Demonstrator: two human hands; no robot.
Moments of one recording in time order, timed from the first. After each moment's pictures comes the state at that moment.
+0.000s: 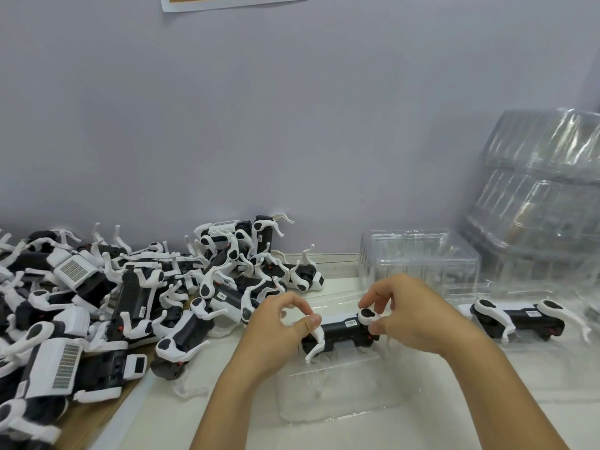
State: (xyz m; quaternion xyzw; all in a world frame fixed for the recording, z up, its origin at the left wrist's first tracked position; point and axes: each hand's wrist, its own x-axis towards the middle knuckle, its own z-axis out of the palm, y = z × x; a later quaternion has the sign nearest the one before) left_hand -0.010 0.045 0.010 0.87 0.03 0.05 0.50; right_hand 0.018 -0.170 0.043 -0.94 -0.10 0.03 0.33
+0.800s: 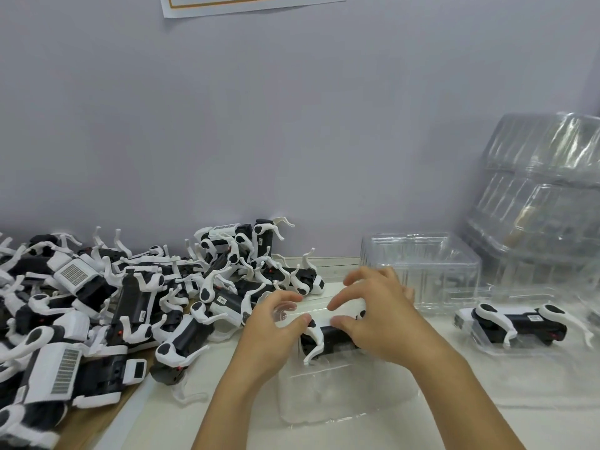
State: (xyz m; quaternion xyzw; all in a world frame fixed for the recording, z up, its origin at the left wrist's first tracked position) left_hand -0.006 0.048 0.005 0.84 0.01 0.09 0.53; right_hand 0.018 -0.135 0.030 -0.94 -0.18 -0.09 0.29
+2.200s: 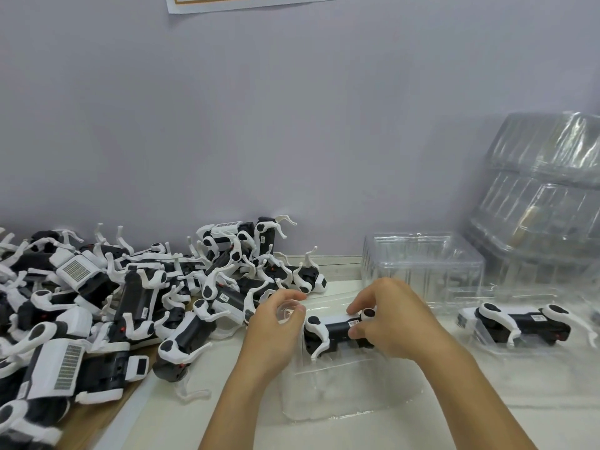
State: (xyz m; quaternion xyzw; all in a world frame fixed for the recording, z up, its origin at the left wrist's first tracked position) left_hand -0.004 0.046 0.001 0.83 0.03 0.11 0.54; right_hand 0.019 -0.142 0.030 -0.96 -0.08 -0.03 0.28
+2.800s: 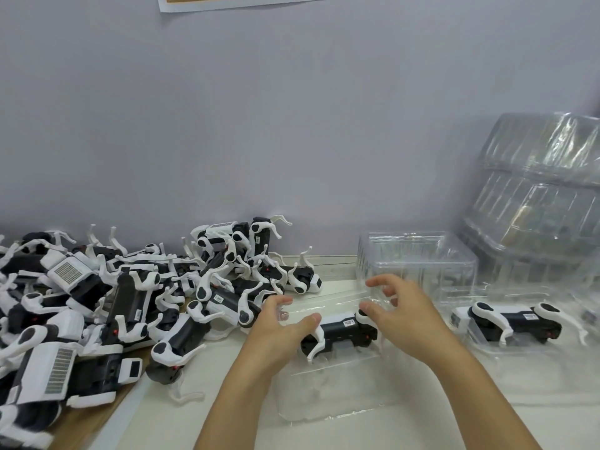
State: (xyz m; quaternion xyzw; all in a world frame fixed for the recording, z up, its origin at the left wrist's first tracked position) left_hand -0.004 0.038 0.005 0.79 0.11 0.00 0.61; right_hand 0.024 -0.164 0.019 -0.89 -0.03 -0.03 0.45
